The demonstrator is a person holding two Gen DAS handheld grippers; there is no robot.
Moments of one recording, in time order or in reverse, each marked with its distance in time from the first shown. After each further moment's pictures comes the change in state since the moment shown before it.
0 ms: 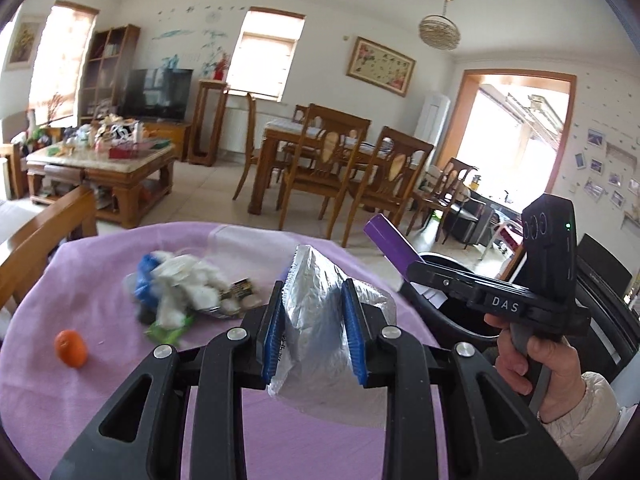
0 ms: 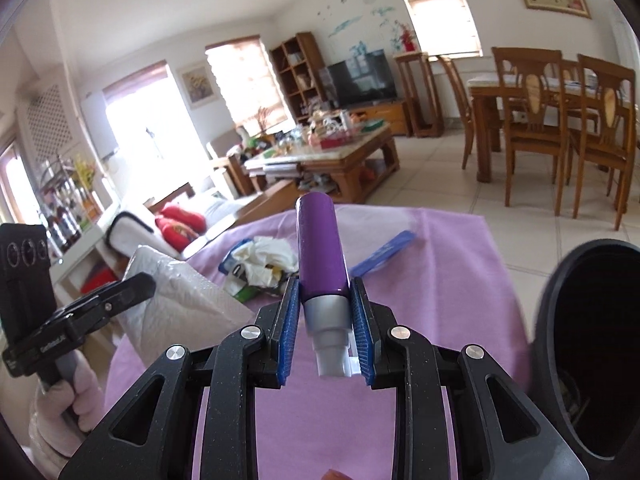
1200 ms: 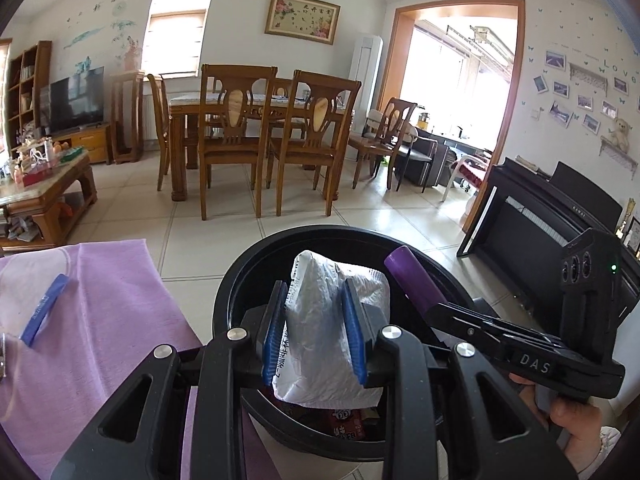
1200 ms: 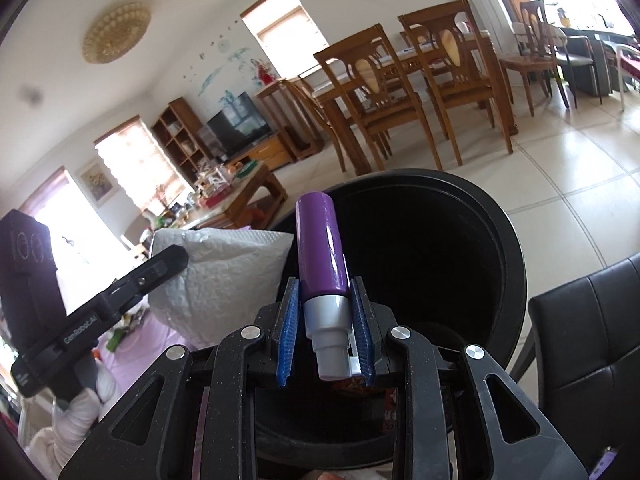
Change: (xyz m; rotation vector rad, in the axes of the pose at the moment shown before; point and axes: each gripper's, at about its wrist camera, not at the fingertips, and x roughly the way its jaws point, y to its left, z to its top) left arm 0.203 -0.213 -0.024 0.188 0.140 -0.133; right arm -0.138 -0.251 -0.095 0.373 -0.115 -0.247
